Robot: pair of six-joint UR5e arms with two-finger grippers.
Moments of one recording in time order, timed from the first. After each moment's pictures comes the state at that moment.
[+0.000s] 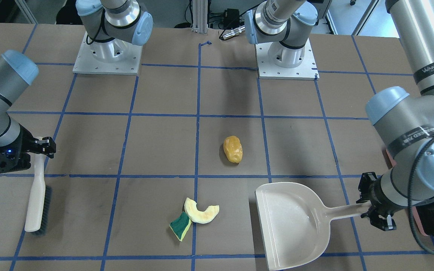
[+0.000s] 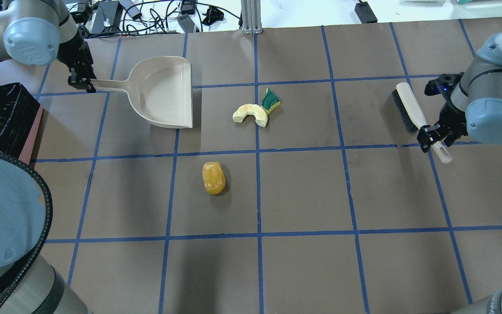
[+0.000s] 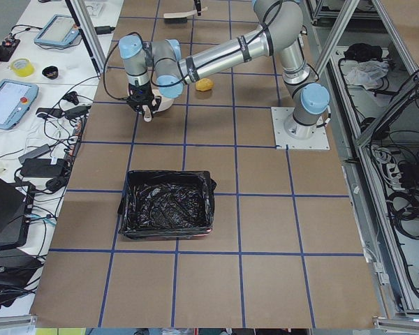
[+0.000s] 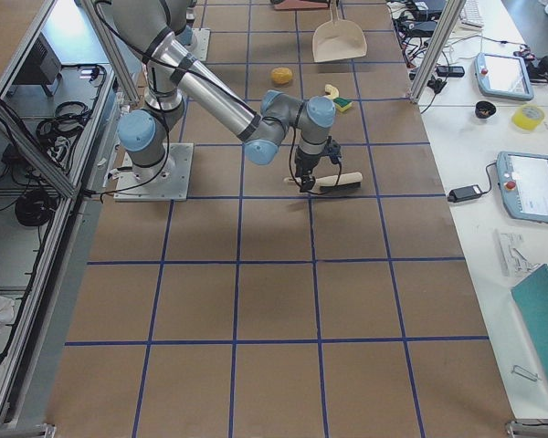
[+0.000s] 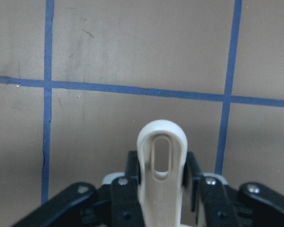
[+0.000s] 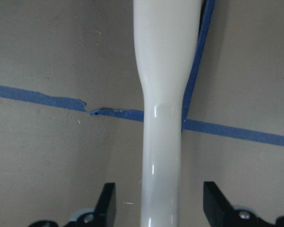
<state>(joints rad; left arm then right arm) -1.38 -2.11 -1.33 -1.26 1.73 -1.46 1.18 -1.28 1.92 -2.15 -1.66 -0.58</state>
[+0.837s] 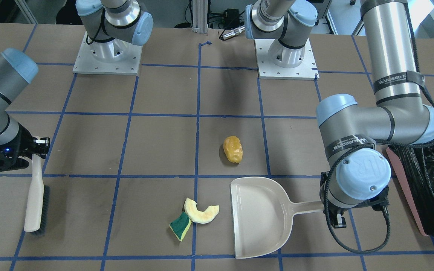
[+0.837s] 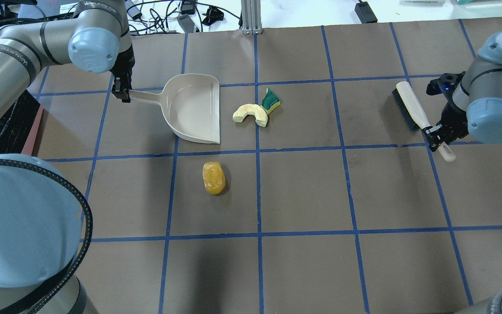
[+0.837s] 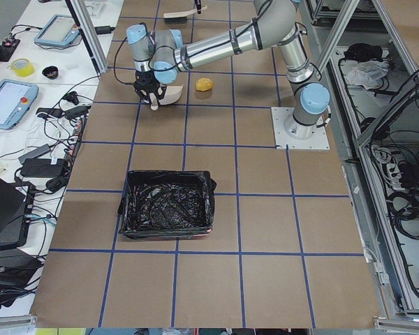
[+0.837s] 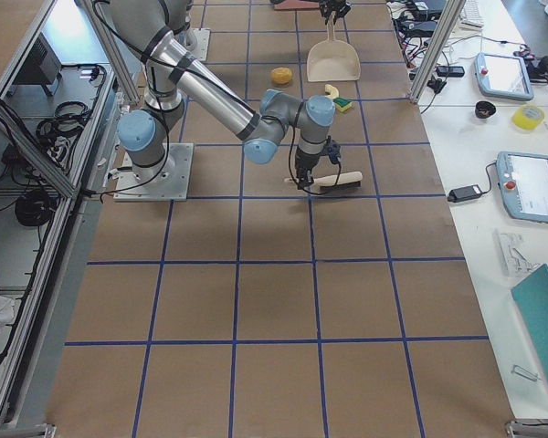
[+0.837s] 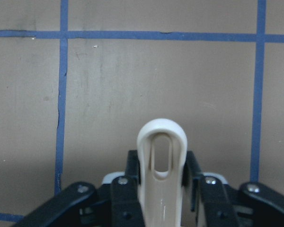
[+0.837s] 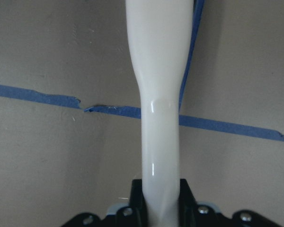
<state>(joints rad) -1.52 -2.14 -1.36 -1.30 1.83 -1.56 1.18 -1.29 1.92 -2.15 -1.68 -0.57</state>
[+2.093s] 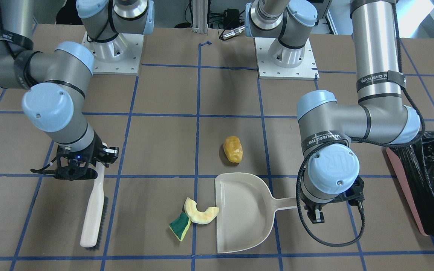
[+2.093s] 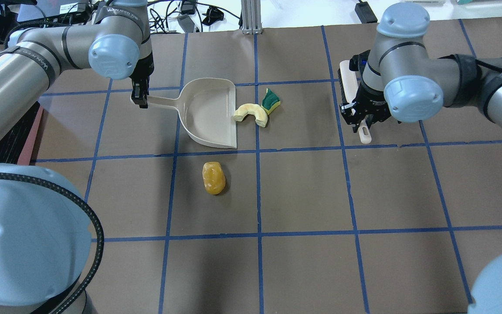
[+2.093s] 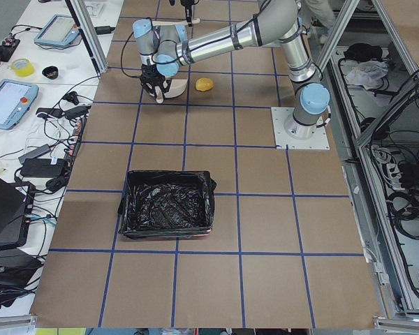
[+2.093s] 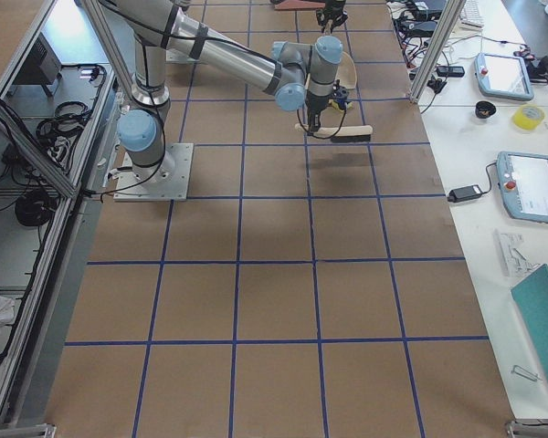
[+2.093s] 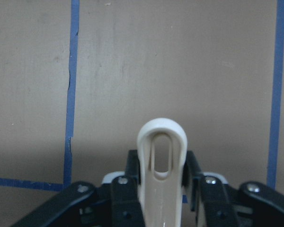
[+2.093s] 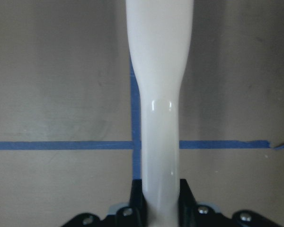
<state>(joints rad) -1.58 -2.13 -1.38 -1.28 1.81 -1.64 1.57 -1.26 1.76 -2.01 -1.59 0.00</state>
